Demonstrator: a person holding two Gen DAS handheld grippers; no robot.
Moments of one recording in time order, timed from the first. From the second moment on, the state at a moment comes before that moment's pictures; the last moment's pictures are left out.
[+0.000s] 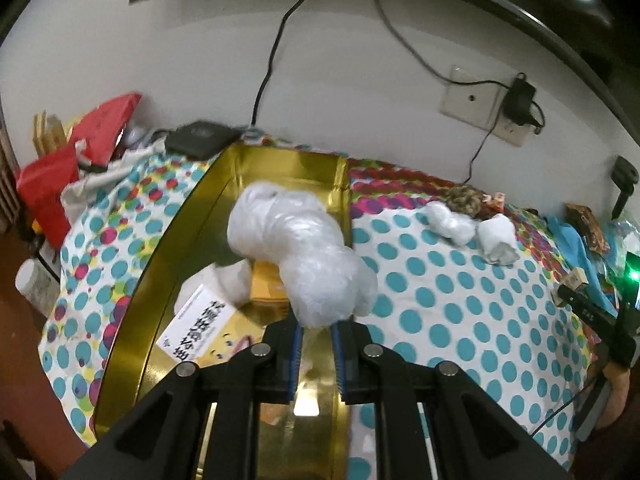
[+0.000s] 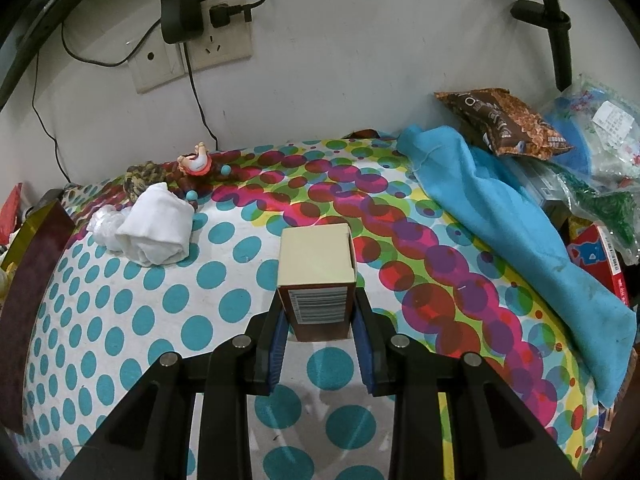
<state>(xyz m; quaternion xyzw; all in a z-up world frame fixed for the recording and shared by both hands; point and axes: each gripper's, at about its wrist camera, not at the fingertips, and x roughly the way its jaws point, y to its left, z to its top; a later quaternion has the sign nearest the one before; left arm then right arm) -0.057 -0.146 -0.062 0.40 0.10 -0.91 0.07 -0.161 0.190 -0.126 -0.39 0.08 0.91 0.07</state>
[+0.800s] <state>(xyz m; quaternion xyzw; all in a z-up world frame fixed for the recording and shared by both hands) -0.061 -0.165 -0.081 0.41 0.11 -0.90 0.10 -0.165 0.184 -0.128 -0.40 0.07 0.91 0.08</state>
